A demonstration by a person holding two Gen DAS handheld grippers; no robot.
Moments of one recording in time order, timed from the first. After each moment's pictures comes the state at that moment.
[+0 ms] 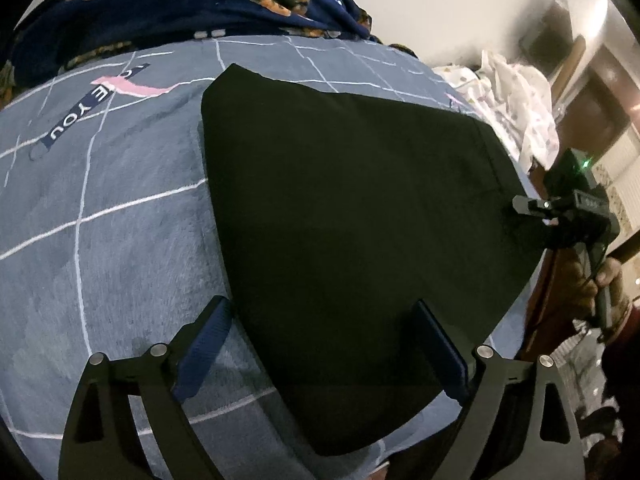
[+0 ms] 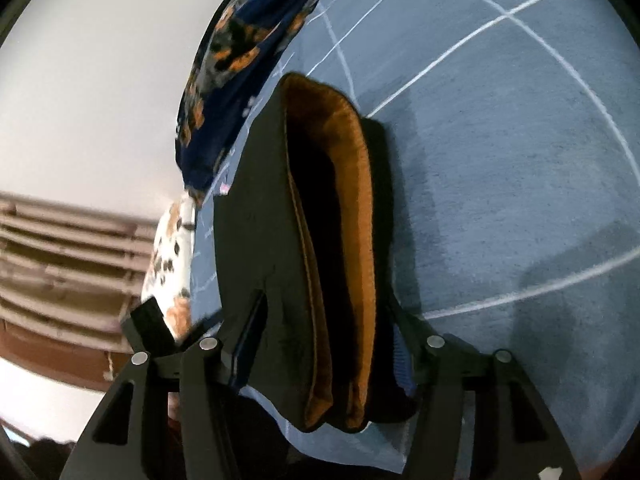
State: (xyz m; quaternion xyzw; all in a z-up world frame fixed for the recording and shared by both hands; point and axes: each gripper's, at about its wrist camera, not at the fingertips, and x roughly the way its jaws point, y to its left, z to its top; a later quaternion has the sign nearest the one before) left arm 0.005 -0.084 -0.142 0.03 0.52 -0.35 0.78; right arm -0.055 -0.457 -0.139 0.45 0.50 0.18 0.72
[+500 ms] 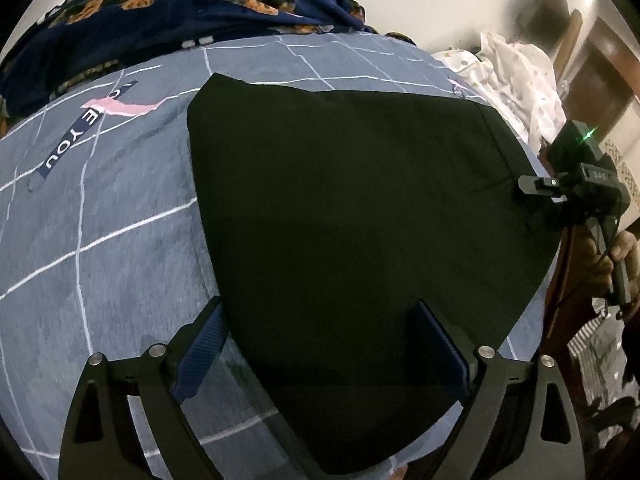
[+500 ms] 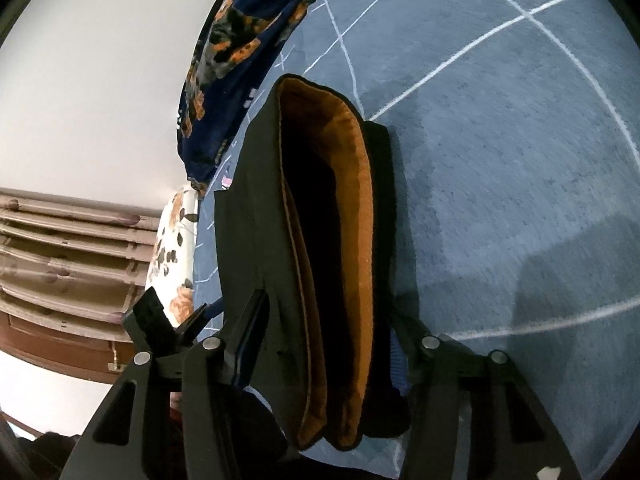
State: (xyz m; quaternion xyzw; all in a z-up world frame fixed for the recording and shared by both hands) left arm 0.008 -0.097 -0.144 0.07 0.51 -0.34 0.78; right arm -0.045 -0.462 -0.145 0.45 0.51 0.19 0.71
